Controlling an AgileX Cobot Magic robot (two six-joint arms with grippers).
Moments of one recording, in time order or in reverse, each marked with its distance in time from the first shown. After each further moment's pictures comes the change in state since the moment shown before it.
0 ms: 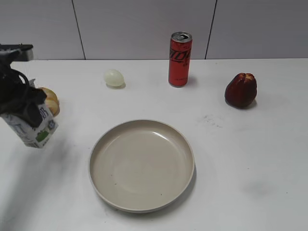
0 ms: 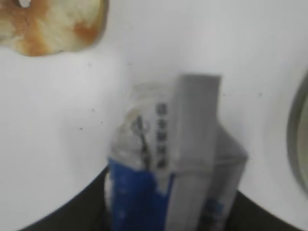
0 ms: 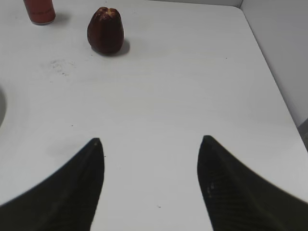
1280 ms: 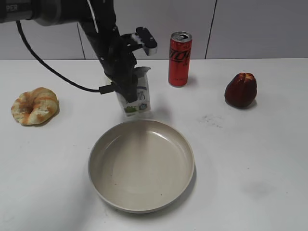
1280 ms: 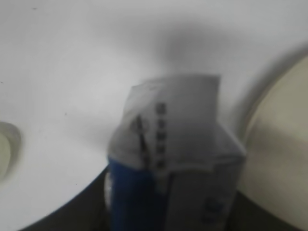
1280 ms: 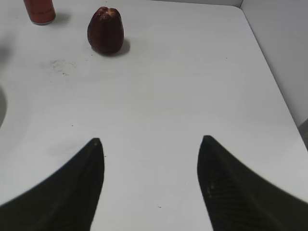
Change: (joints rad) left arm -0.337 0.572 -0.817 -0.003 0.198 0.703; right arm 0.000 0.000 0.000 0.005 0.000 0.000
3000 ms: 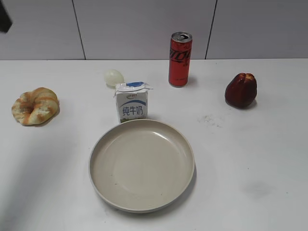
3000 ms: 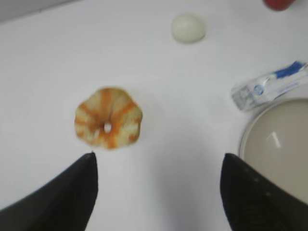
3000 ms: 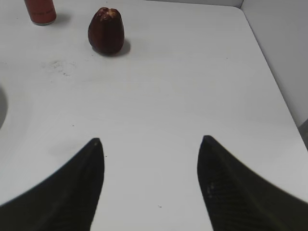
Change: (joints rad) left arm 0.390 -0.768 0.415 0.045 0.117 -0.657; right arm 0.000 0.000 0.000 0.001 0.000 0.000
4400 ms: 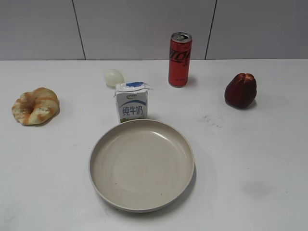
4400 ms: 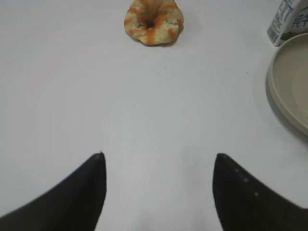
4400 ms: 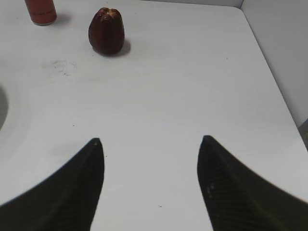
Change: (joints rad) left arm 0.070 -1.323 1.027 0.093 -0.130 -0.177; right arm 0.000 0.000 0.000 0.000 0.000 0.000
